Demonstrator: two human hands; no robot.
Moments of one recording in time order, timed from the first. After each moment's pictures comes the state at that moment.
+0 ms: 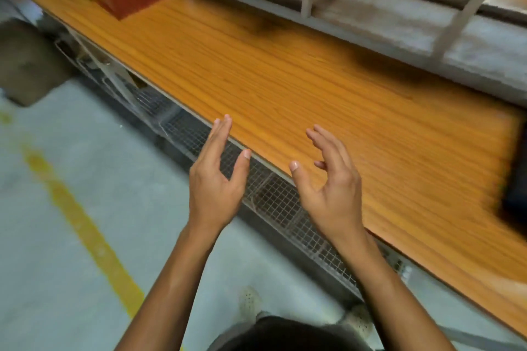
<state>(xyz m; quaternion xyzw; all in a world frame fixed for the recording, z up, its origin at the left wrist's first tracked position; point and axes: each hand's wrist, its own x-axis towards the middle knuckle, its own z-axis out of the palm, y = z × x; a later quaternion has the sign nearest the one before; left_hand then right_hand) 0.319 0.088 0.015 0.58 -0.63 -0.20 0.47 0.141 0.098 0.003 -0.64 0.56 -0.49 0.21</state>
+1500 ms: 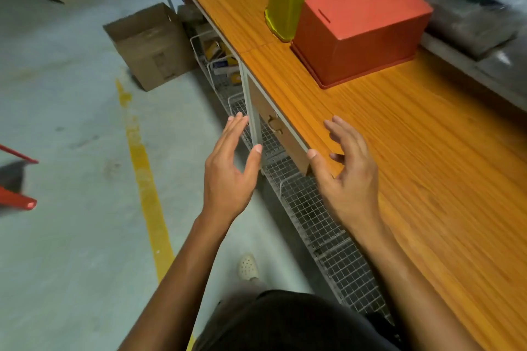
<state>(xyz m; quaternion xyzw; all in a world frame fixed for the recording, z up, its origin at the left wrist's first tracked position) 0.899 -0.324 -0.003 0.70 -0.52 -0.10 0.48 0.718 -0.385 -0.007 -0.74 0.44 -0.43 0.27</state>
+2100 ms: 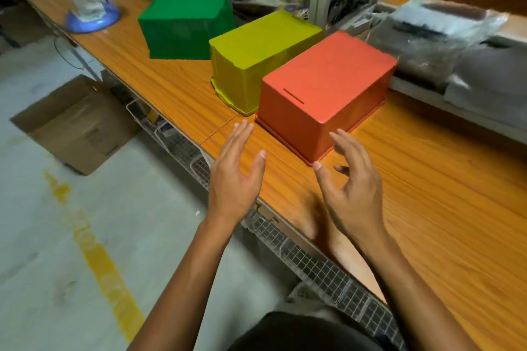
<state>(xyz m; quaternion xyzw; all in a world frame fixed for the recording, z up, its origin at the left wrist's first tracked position) 0.996 -0.592 0.015 0.57 -0.66 -0.18 0.45 0.801 -0.581 0.001 -0.64 0.56 -0.49 0.20</state>
